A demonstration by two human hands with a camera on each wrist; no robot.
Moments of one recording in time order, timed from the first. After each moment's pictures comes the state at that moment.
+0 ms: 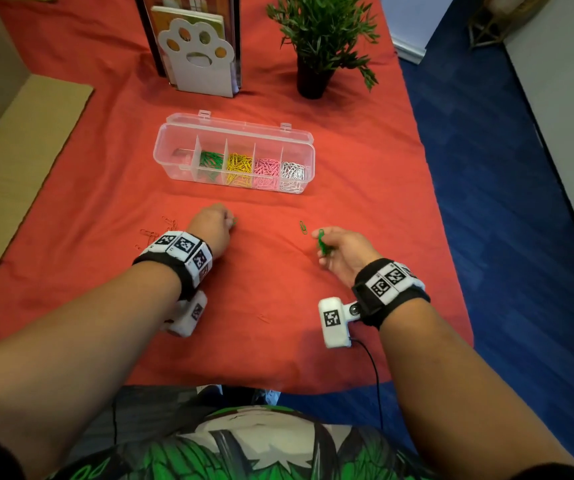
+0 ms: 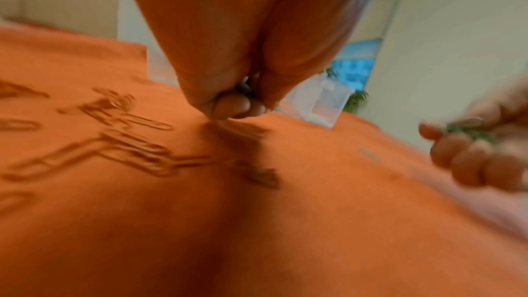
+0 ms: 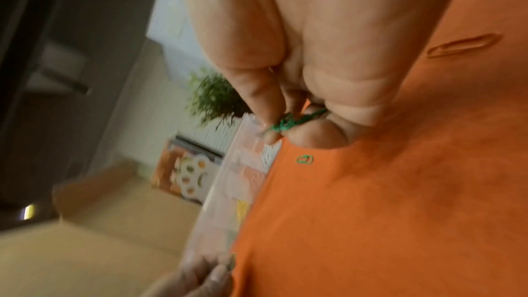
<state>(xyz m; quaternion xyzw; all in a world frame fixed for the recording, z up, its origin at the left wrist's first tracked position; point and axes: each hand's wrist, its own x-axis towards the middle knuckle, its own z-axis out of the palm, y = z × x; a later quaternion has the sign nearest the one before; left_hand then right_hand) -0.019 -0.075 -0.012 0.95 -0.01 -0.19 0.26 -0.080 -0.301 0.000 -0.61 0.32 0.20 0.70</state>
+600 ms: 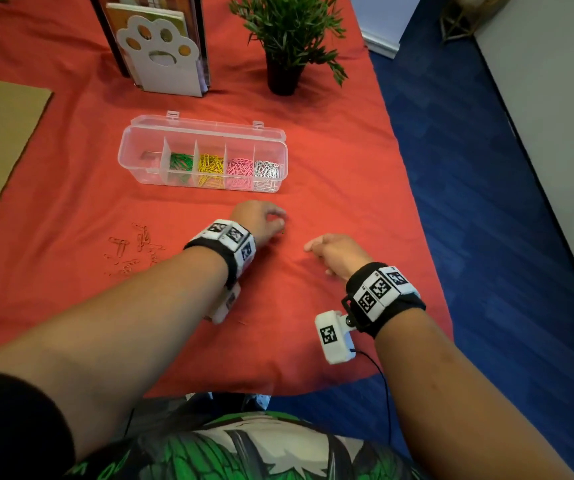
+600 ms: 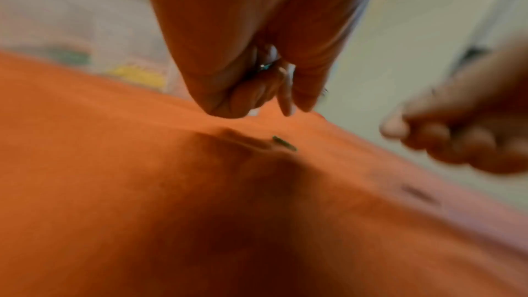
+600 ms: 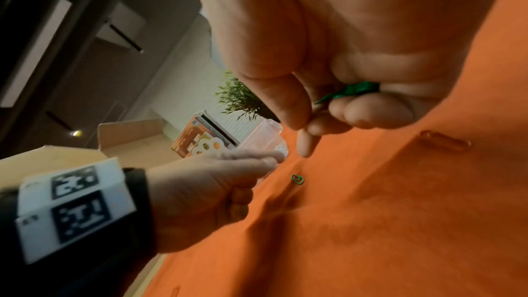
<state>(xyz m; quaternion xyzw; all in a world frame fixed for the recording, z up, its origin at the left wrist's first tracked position) -0.015 -0.174 -0.009 0.90 -0.10 -0.21 0.37 -0.092 -0.322 0.012 -0.80 0.25 0.22 0.49</state>
